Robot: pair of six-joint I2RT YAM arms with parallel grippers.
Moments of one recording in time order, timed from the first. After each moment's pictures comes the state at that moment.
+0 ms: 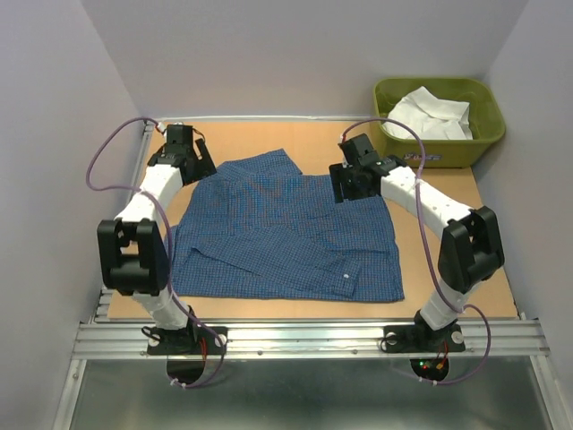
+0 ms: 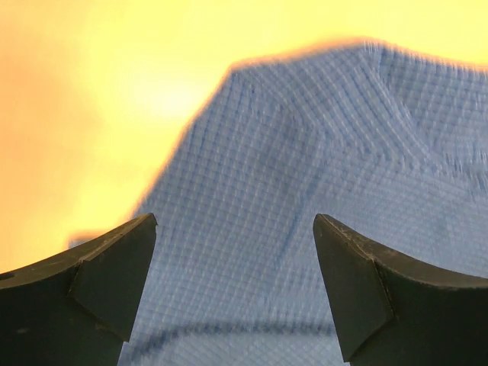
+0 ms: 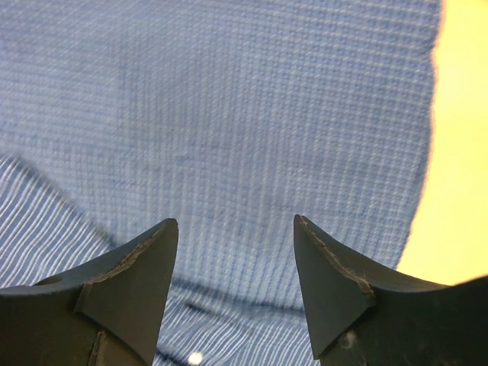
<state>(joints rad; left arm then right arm) -0.06 1.58 1.26 -0.52 -0.20 -0.42 0.50 1.68 1.37 -0.67 0.15 0.24</state>
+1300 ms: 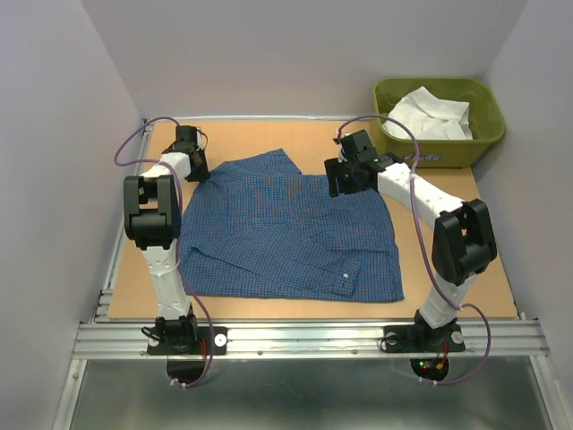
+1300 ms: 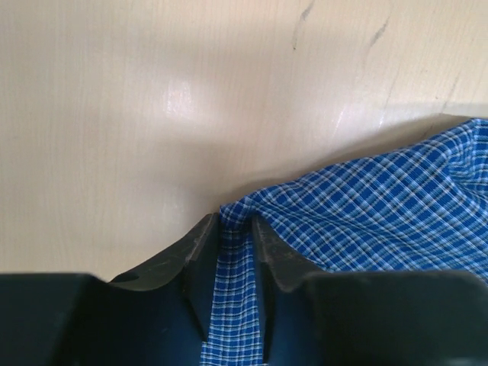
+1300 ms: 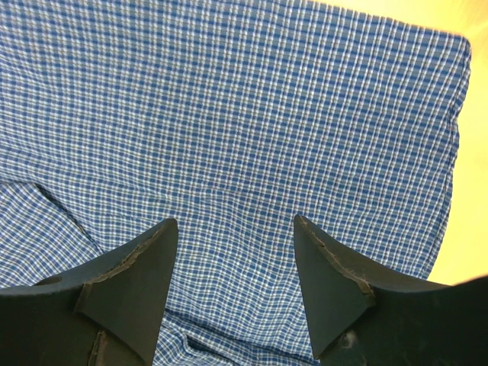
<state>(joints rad) 0.01 2.11 1.53 -0.35 -0.05 -0.15 0.45 1.78 1.43 -0.56 0.07 0.19</state>
